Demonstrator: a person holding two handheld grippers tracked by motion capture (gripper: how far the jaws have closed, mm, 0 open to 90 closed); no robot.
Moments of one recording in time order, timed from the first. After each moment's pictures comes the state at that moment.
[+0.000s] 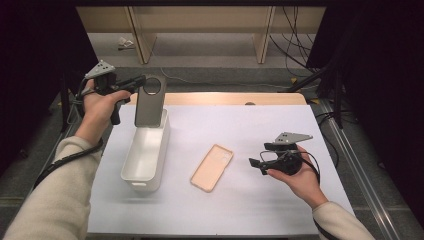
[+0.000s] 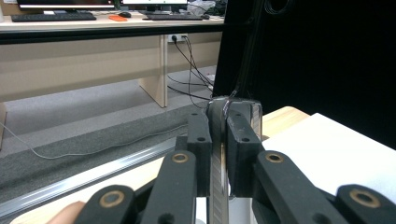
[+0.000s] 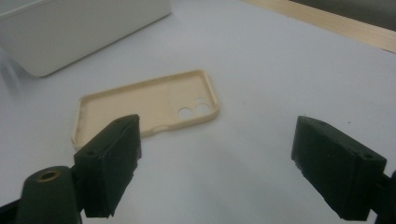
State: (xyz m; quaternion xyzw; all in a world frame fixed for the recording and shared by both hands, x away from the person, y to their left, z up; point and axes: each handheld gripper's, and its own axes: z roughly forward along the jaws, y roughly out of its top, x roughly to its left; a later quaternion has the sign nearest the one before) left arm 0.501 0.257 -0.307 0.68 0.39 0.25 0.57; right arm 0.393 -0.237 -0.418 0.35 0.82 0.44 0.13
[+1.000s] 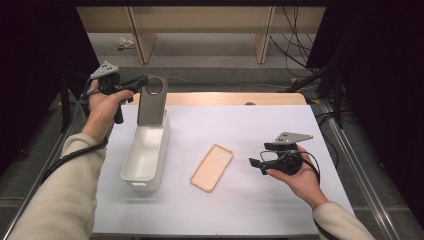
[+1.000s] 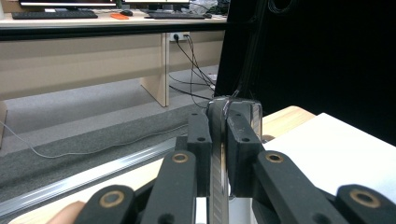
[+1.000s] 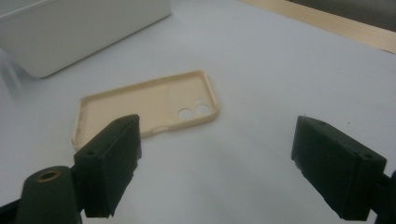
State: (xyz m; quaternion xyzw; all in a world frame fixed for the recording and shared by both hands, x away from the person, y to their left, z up) left arm 0.515 0.255 -0.319 0.68 0.39 0.25 0.57; right arm 0.393 -0.238 -0.418 0.35 0.82 0.44 0.13
